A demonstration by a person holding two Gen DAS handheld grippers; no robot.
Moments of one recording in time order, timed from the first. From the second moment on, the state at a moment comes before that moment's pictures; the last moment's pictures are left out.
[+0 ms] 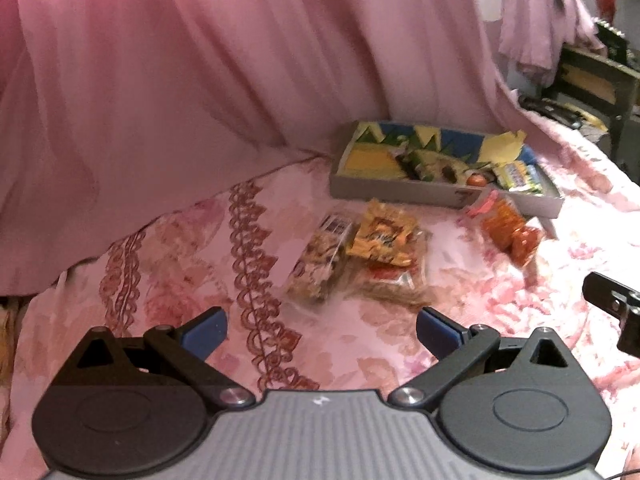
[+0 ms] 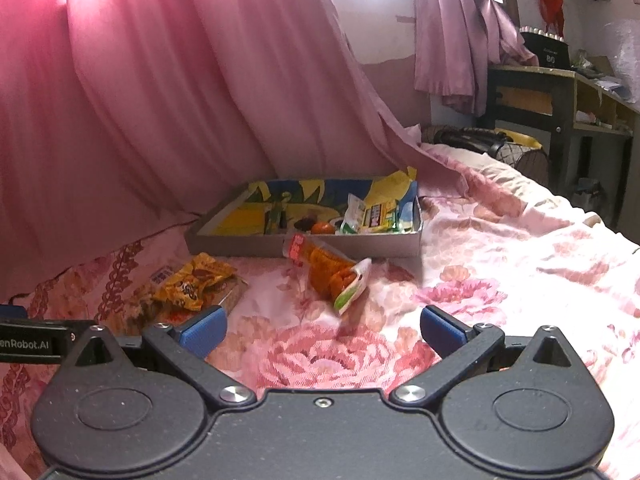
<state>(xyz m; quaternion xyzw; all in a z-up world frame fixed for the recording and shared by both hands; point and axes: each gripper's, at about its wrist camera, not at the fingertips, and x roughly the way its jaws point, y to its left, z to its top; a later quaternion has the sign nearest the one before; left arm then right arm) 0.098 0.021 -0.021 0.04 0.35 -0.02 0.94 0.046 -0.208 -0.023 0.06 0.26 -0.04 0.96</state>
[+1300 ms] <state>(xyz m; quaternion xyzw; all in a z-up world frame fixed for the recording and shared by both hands) 0.223 0.061 -0.050 0.05 0.41 -0.07 0.91 0.140 -0.114 -0.088 -0.03 0.32 0.09 0.94</state>
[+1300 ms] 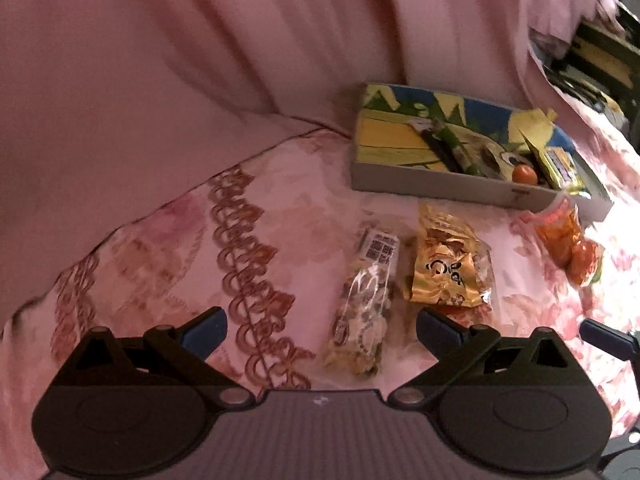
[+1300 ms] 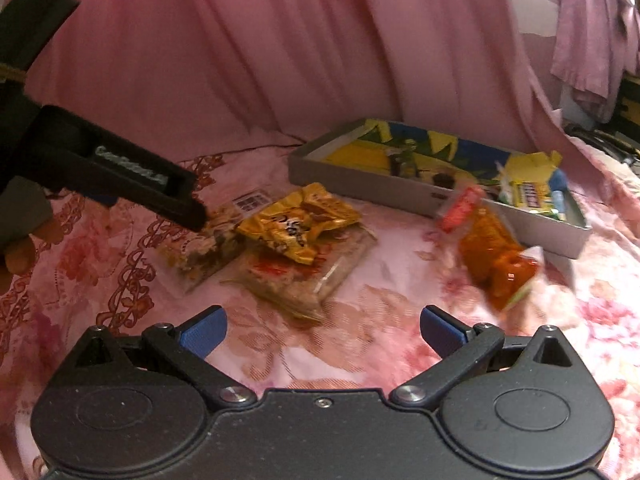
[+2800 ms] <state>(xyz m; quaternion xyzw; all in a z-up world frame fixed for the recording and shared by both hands) 0.260 0.059 -0.085 0.00 0.49 -0.15 0.86 0.174 -0.120 -0.106 0.01 0.34 0.05 0.94</state>
